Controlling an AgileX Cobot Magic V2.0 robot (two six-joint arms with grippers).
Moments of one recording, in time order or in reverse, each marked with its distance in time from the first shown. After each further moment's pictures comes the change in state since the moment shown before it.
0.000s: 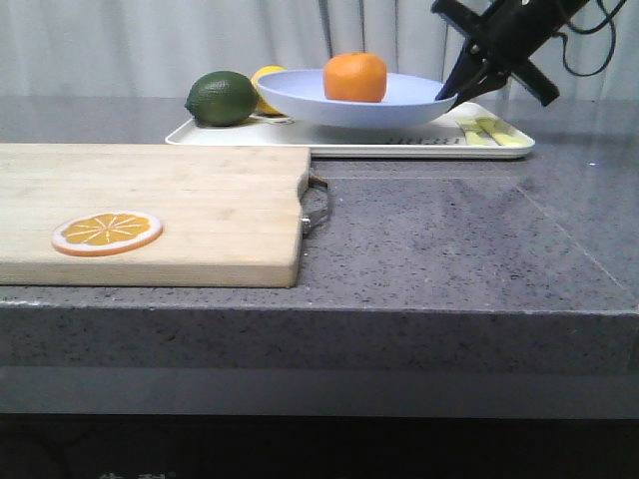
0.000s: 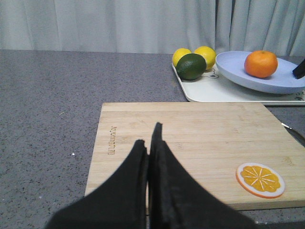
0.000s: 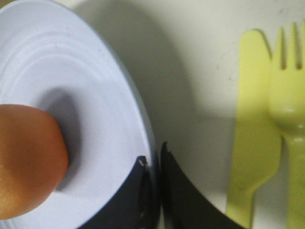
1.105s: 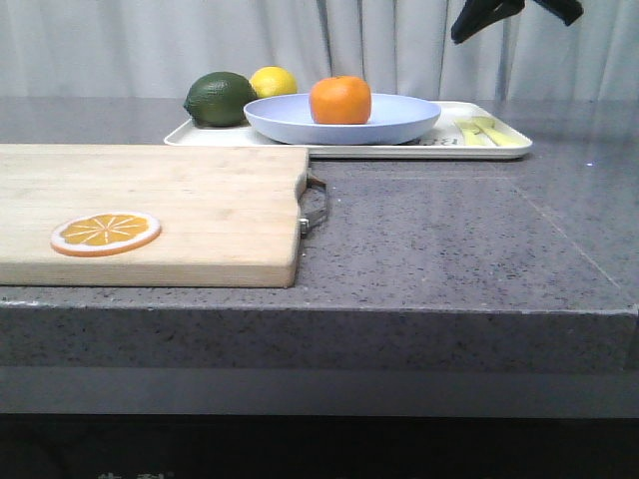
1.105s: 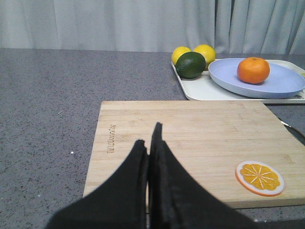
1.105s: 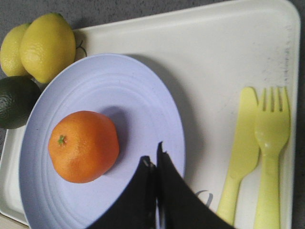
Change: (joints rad) left arm 0.000 0.000 0.006 0.000 -0.002 0.000; right arm 0.015 -0.161 -0.019 -0.133 -0.005 -0.060
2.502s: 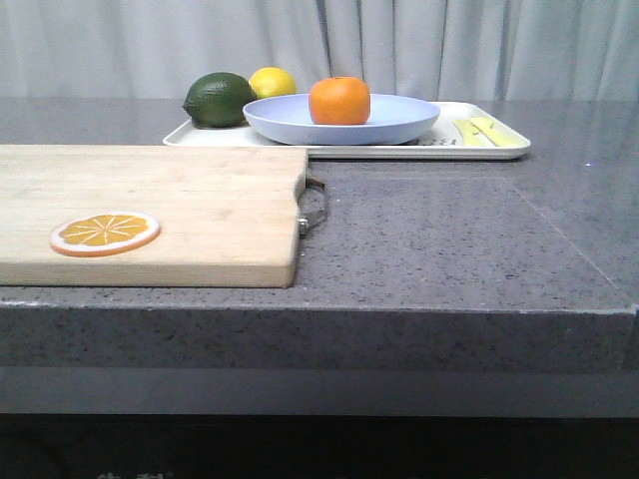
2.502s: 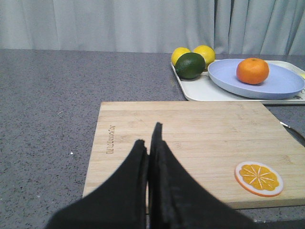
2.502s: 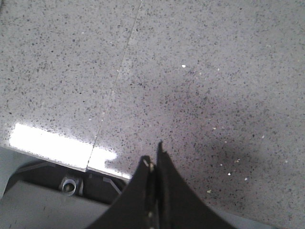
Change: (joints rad) left arm 0.000 0.000 0.000 0.000 -0.002 0.000; right arm 0.174 -1.327 1.534 -0.461 -0.116 -0.153
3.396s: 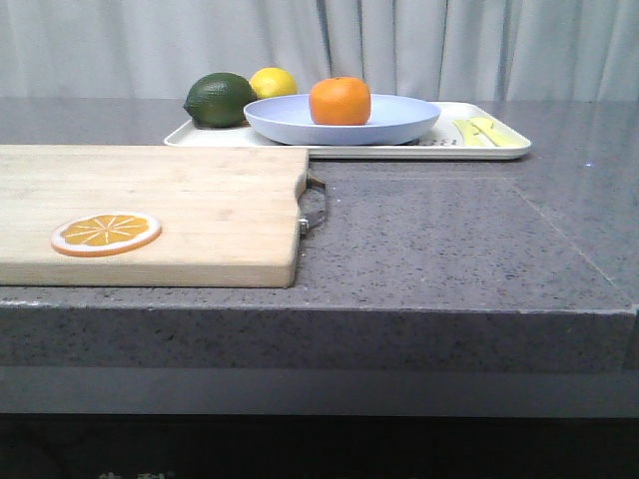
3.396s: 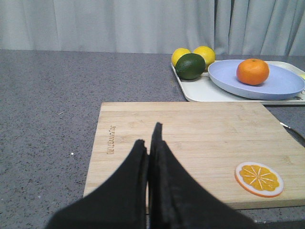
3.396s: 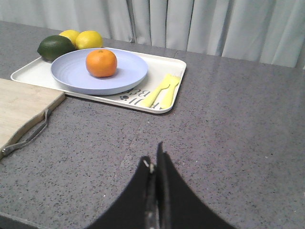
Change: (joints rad) left arm 0.000 0.000 0.000 0.000 -0.002 0.000; right arm 0.000 -0.779 0.606 0.000 -0.605 0.000
